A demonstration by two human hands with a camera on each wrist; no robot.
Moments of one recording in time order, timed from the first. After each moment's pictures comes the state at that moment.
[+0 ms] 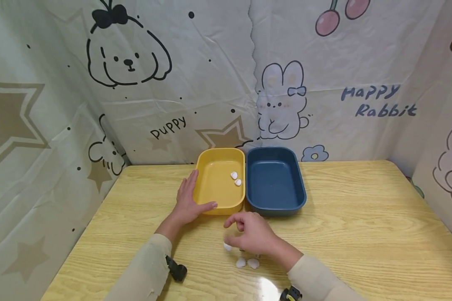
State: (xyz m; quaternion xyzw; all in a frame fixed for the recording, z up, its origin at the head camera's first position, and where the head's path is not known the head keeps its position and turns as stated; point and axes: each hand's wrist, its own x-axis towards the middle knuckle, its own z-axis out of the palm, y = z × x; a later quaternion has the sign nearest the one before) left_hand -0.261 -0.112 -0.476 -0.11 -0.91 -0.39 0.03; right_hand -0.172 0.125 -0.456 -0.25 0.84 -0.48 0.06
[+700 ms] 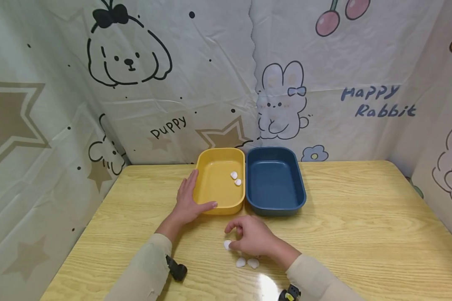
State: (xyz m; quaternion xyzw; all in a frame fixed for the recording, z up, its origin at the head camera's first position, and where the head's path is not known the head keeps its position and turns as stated) left_hand -0.260 -0.112 -0.475 -0.11 -0.91 -0.39 0.02; right_hand -0.178 0.127 -0.470 -0.27 0.86 -0.42 0.09
